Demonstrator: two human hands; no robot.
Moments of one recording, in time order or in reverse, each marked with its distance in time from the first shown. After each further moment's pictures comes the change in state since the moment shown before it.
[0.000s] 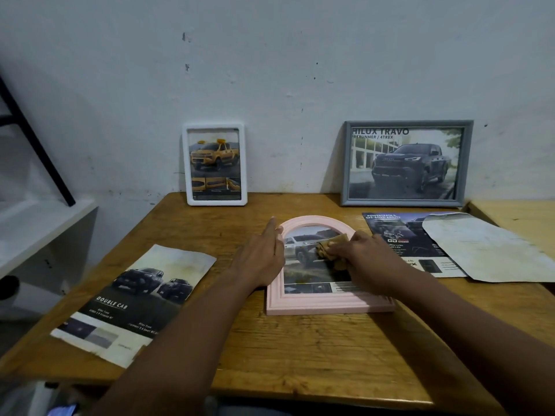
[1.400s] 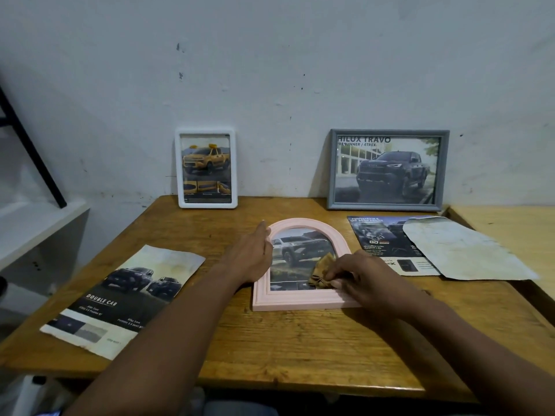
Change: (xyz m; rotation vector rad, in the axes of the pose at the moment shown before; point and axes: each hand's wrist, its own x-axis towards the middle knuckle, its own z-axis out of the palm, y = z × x) left_hand 0.002 0.003 -0.002 0.078 -0.029 0.003; right_hand -0.050 0.019 0.014 0.508 0.127 -0.120
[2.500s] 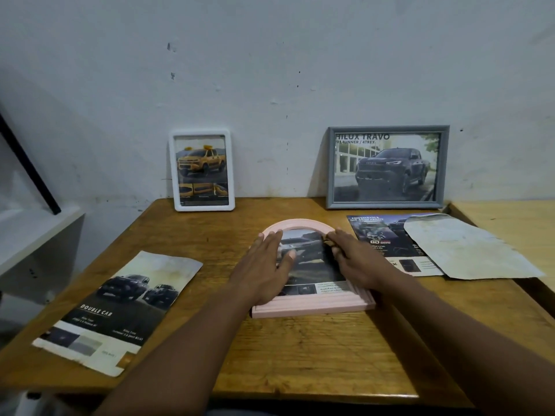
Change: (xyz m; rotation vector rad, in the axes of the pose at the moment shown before) left_hand -0.015 0.013 0.028 -0.076 -0.061 0.029; right_hand 0.049 0.019 0.009 -0.074 -0.018 0.285
